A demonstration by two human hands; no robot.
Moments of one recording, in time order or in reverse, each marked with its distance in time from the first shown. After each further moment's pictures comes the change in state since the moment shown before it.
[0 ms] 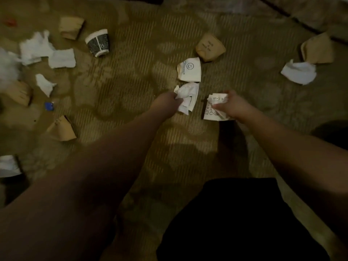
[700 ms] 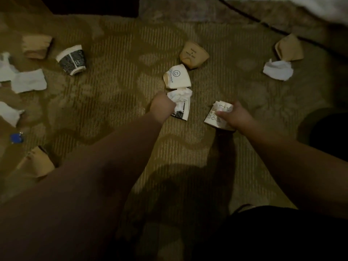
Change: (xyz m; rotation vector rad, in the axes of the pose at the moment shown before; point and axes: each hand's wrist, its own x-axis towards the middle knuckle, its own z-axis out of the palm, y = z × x) left_hand 0.075 -0.012 0.023 -0.083 0.065 -0.038; right_hand 0.015 0.046 0.019 0.174 0.261 0.142
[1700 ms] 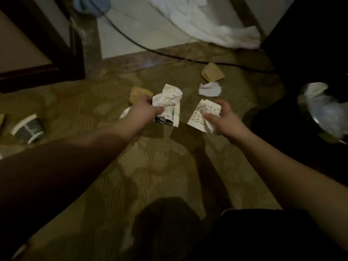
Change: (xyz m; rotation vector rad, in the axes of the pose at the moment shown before) left_hand -0.061 0.137 -0.040 -0.212 -0.208 0.348; right_hand -0.097 0.010 -0.118 0.450 0.180 -0.193
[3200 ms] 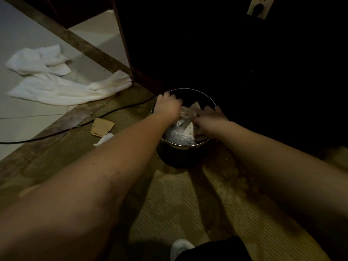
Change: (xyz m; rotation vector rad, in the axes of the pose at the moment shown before) left_hand -0.018 0.281 0.382 1.298 -0.216 1.154; right_hand -0.050 0.071 -0.315 -1.222 0.181 0.129
